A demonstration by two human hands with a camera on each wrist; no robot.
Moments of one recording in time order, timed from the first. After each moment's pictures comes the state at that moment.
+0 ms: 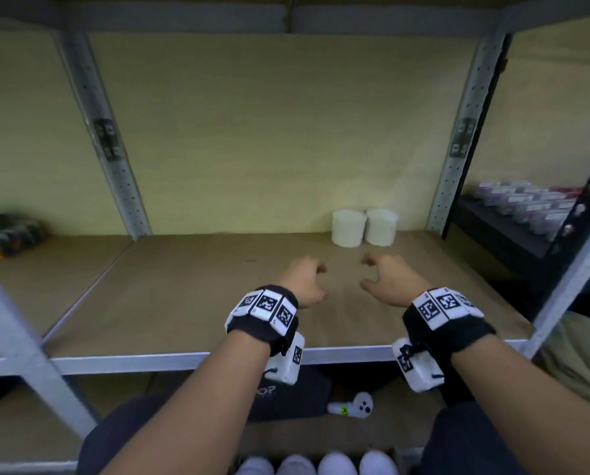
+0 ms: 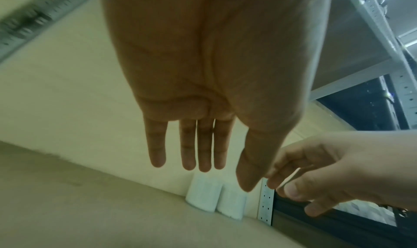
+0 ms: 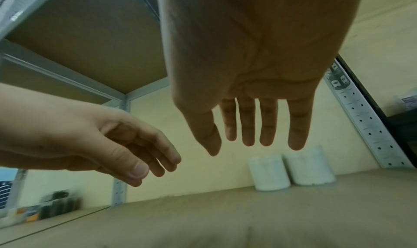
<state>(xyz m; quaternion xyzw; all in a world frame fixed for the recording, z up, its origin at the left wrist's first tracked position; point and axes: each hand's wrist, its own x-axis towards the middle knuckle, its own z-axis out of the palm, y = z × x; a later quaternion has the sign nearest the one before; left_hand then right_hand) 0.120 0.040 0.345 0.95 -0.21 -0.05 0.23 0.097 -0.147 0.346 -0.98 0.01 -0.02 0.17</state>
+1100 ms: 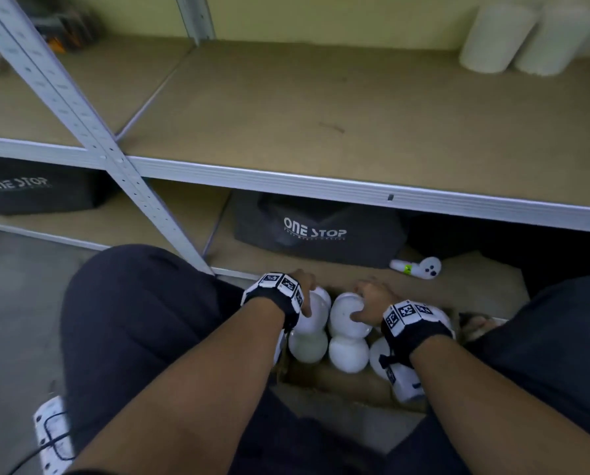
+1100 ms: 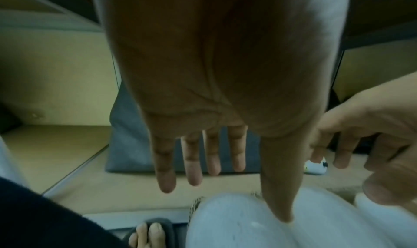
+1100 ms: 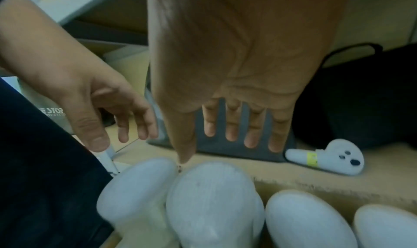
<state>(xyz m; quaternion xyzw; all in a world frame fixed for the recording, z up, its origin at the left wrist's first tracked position) 0.044 0.183 -0.011 0.88 -0.02 -0.45 0.11 0.005 -0.015 0.047 -0.94 -0.07 0.33 0.11</state>
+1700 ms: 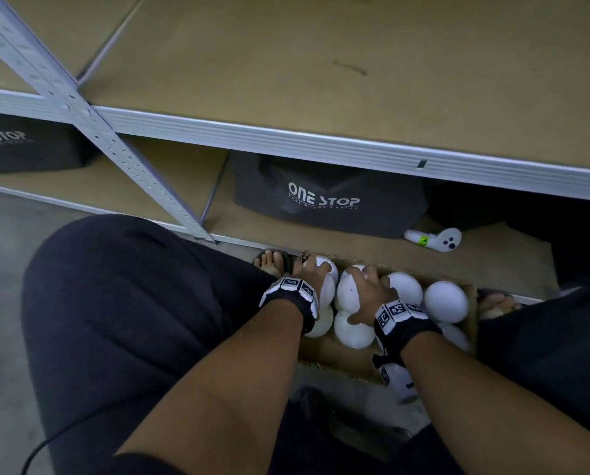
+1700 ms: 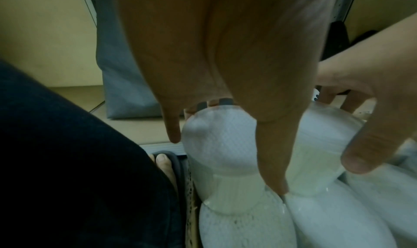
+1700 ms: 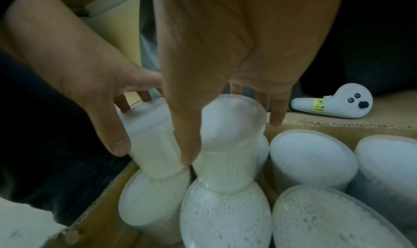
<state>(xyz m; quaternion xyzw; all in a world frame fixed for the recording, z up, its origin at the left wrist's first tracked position) -0.015 0.158 0.035 0.92 -0.07 -0.38 0.06 -0.012 0.000 -0.007 -0.92 -0.06 0.37 0.09</state>
